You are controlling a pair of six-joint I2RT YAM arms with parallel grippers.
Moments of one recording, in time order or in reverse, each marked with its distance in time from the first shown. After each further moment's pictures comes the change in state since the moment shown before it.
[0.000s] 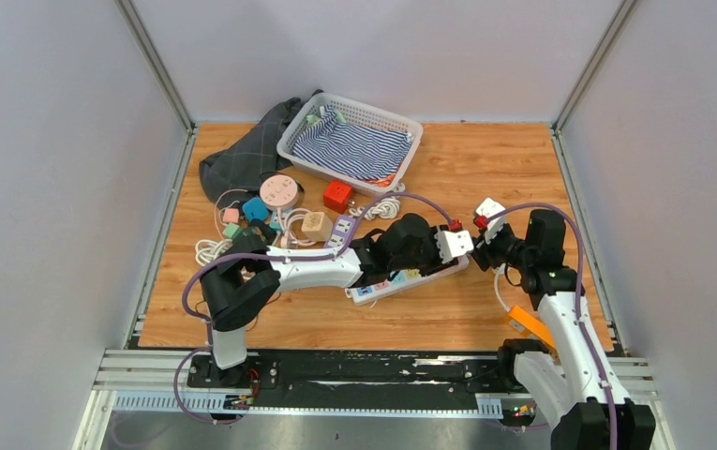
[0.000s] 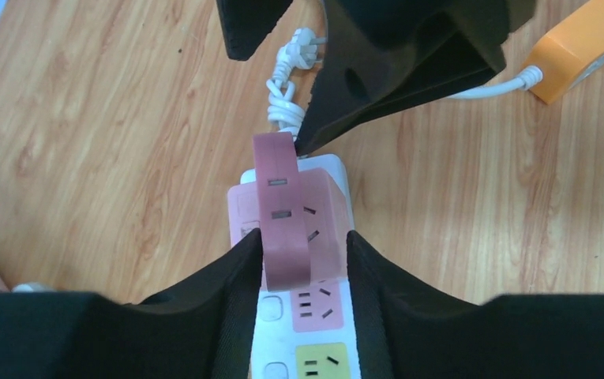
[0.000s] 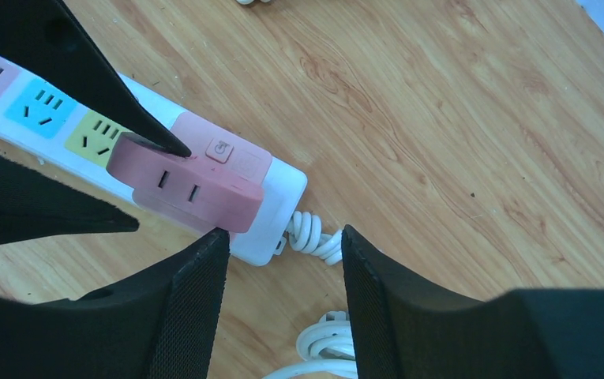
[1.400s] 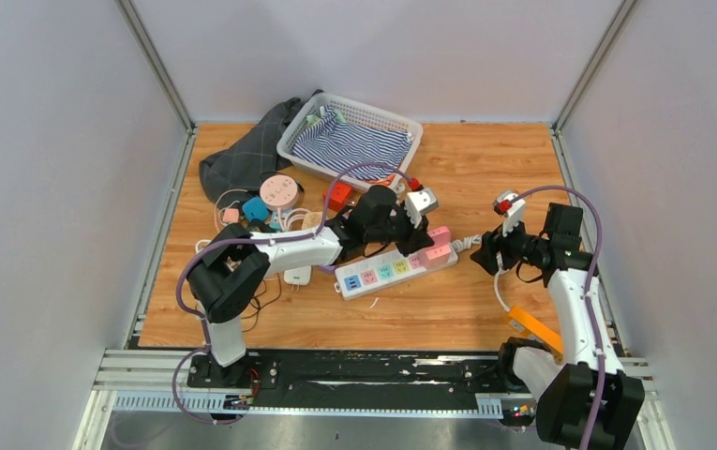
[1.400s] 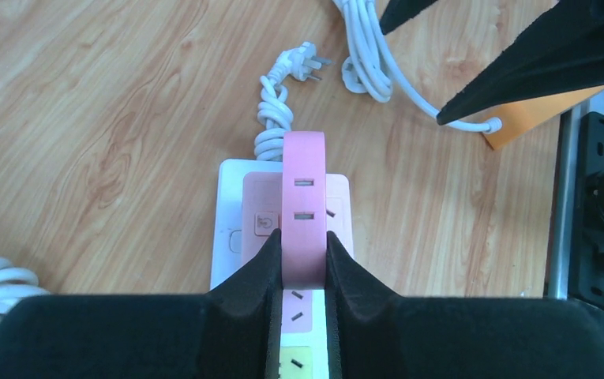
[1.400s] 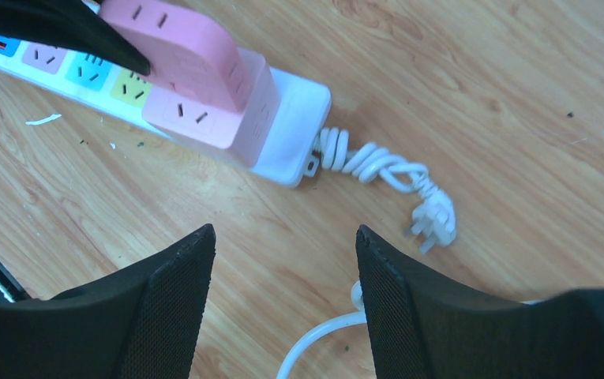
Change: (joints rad) left arm 0.195 -0.024 -0.054 0.048 0.274 -0.338; right arm -0.190 0.133 0.122 -0.252 -0.176 0.031
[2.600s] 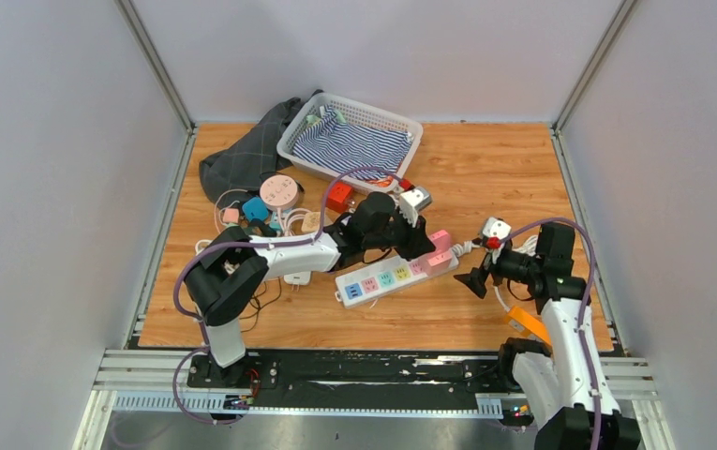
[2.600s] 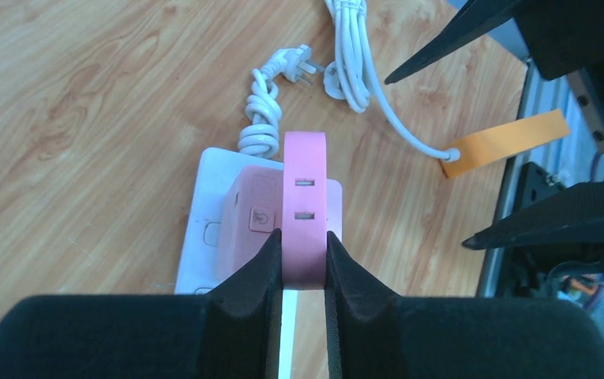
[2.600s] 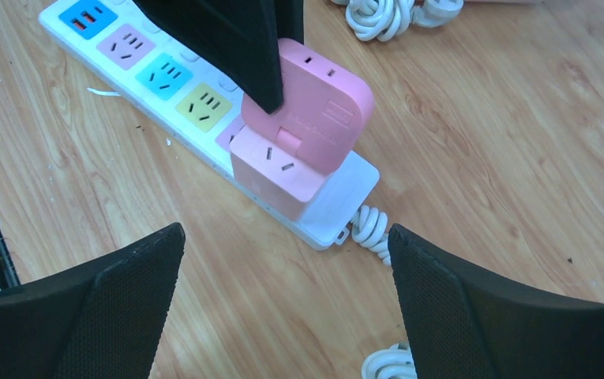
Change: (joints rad) left arm -0.010 -0.024 -0.058 0.048 -0.043 -0.231; right arm 0.042 -0.162 -0.132 0.015 -0.224 -0.240
